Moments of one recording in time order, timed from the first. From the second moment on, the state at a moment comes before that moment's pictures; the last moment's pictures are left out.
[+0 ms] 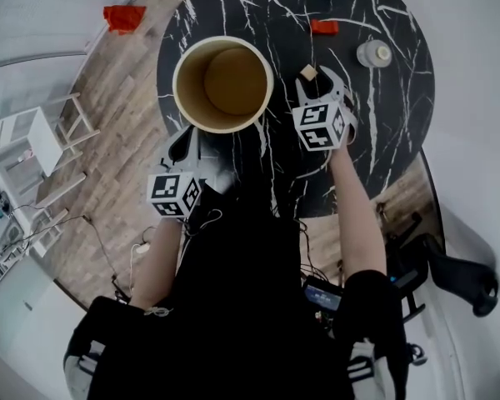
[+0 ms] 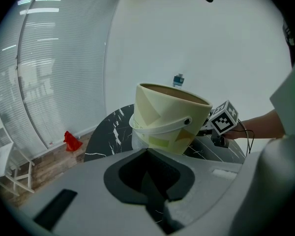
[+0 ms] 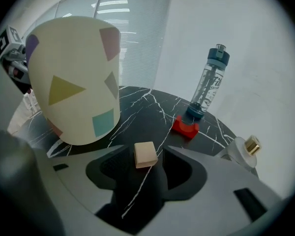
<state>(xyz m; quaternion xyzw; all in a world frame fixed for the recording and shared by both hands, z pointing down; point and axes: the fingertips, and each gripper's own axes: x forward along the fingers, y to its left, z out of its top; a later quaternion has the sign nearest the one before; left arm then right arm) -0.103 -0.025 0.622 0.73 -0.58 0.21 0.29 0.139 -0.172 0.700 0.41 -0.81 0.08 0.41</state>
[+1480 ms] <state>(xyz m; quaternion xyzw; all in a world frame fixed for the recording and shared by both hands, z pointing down) -0.125 -0.051 0.539 0.79 -0.56 0.16 0.21 0.079 -0.135 0.520 0.48 -0.85 0.09 0.17</state>
